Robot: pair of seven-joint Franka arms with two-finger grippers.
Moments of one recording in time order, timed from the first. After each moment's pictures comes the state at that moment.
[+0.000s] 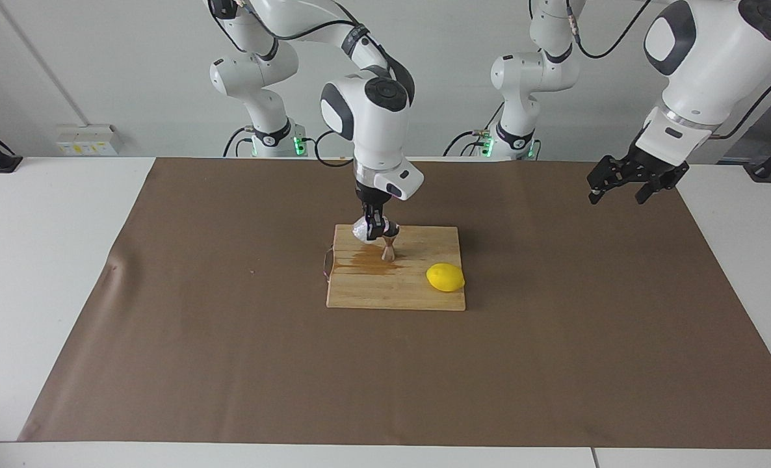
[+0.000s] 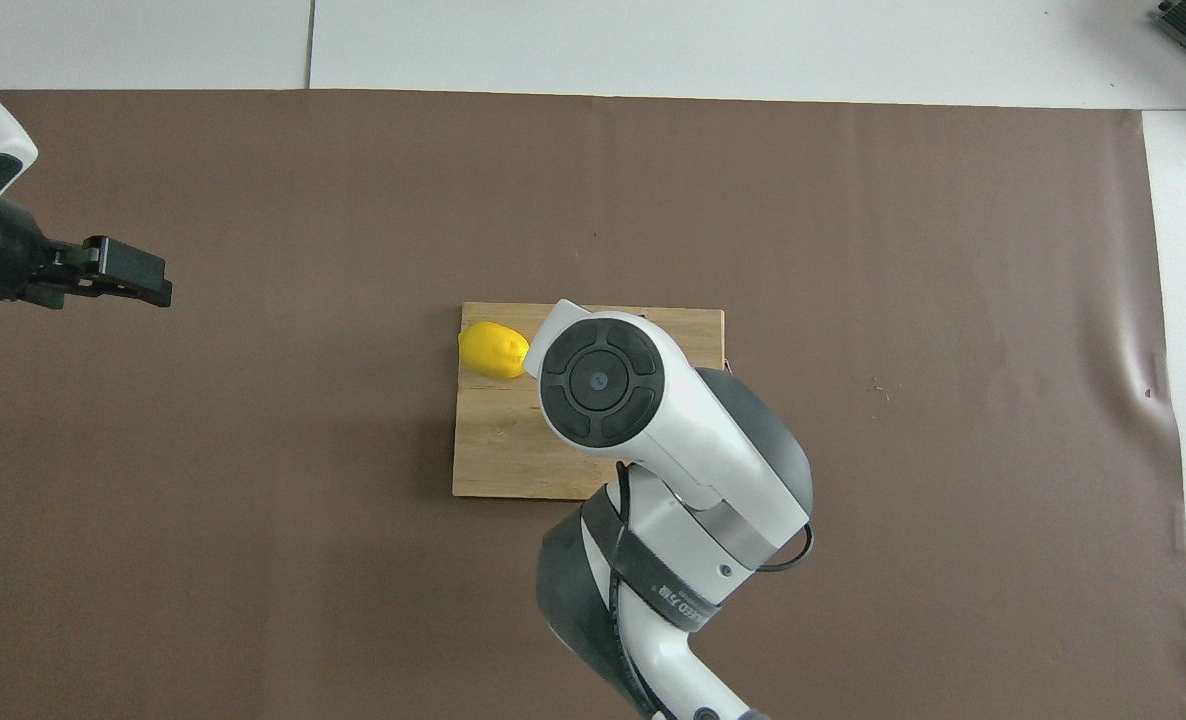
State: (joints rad) left arm -0.02 0.08 -0.06 -1.56 -0.06 1.63 0.00; right arm 0.59 0.24 0.05 -1.70 -0.25 1.89 -1.06
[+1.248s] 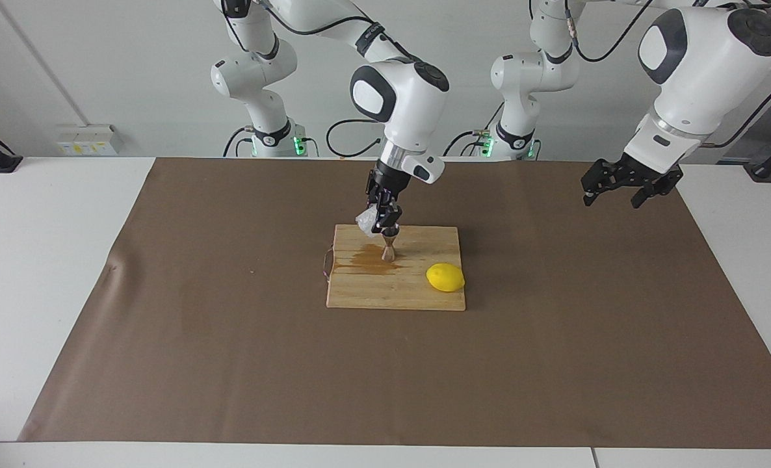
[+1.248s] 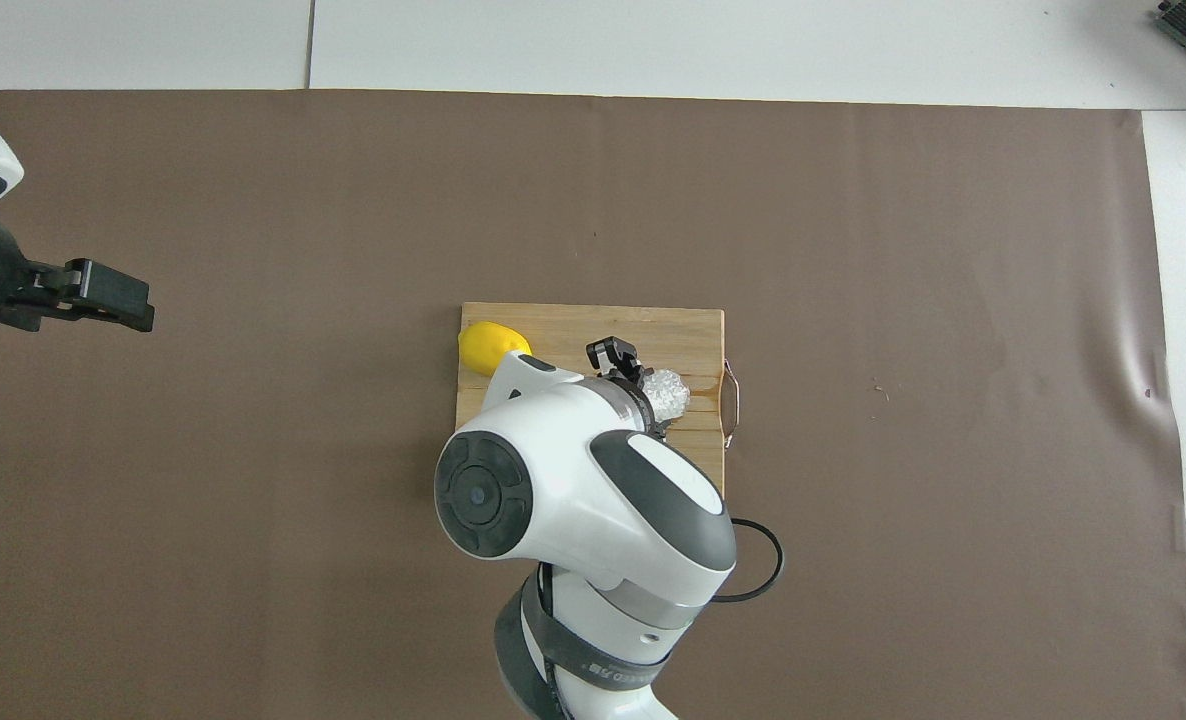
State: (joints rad) left arm -0.02 0.04 -0.05 -1.55 -0.03 1.55 0.00; right arm 0.70 0.26 0.05 -1.73 -0.50 1.86 -0.93
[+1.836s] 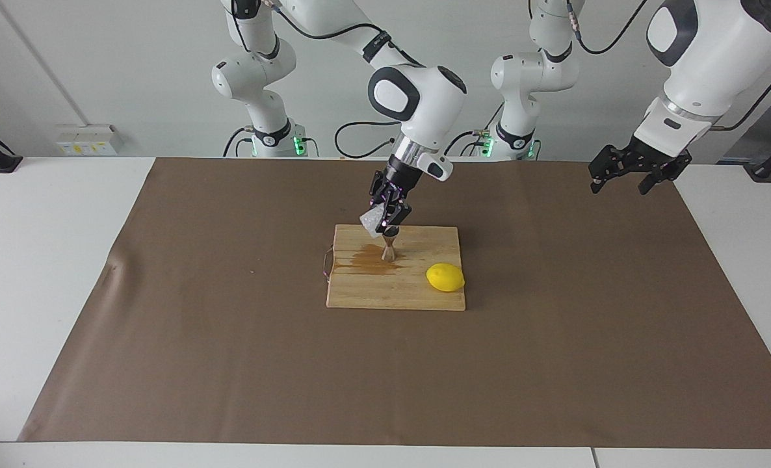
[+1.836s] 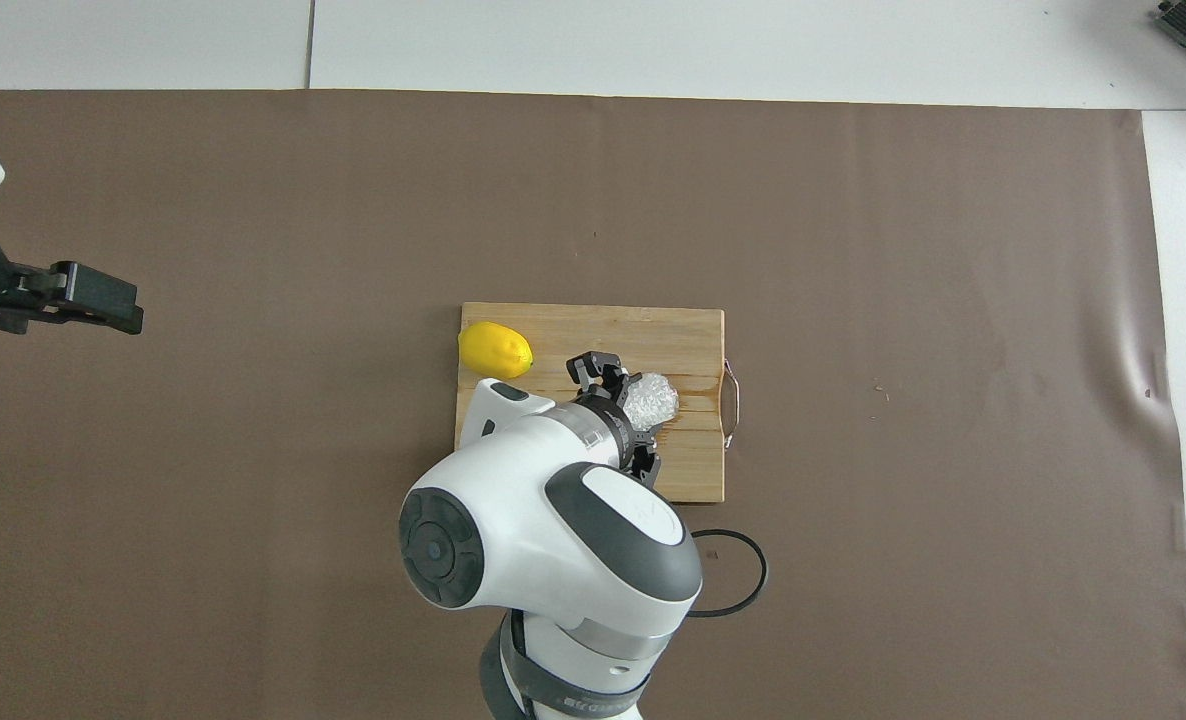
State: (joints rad) left arm -0.02 0.03 -0.05 -1.55 -0.03 1.55 0.00; right arm 0.74 0.26 0.05 -1.75 -0.59 1.86 -0.90
